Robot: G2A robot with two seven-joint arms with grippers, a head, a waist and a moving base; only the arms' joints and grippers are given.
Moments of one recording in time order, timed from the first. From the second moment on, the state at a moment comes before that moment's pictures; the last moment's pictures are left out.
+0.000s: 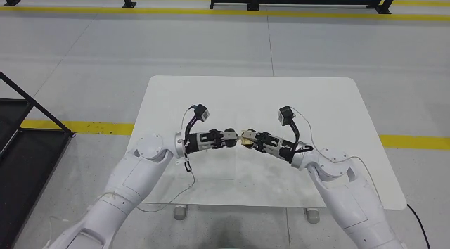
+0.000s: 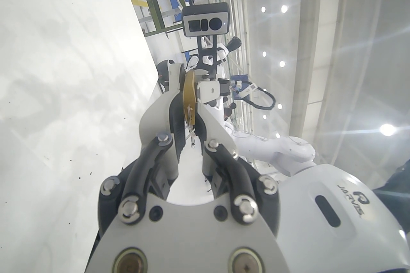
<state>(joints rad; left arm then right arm) 1.14 -1.15 -1.09 -1.21 -0.50 -0.40 -1.07 -1.21 -1.22 1.08 -1.46 0.27 -0.09 0.83</state>
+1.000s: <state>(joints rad) 1.15 -1.15 -1.09 -1.24 -0.39 -0.45 -0.97 -1.20 -1.21 1.08 -1.46 0.29 -0.07 0.83</state>
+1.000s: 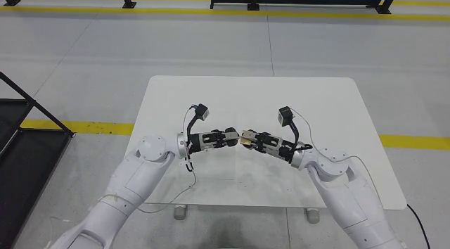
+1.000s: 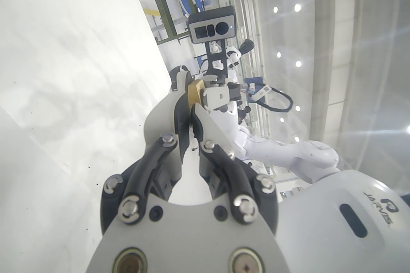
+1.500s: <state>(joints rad) 1.19 -1.14 -1.10 -1.29 -0.33 -0.50 -0.93 -1.20 -1.21 1.08 -1.46 0.29 -0.05 0.83</state>
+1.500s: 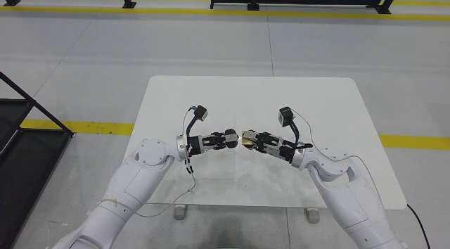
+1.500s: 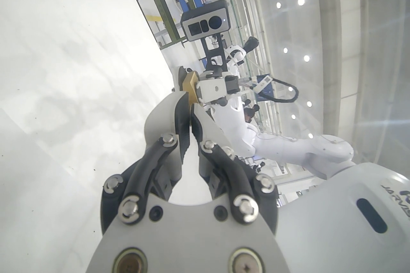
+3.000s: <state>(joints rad) 1.31 -1.13 -1.14 -1.46 0.21 -0.67 -0.52 -1.19 -1.21 1.07 -1.44 0.31 -0.02 0.83</state>
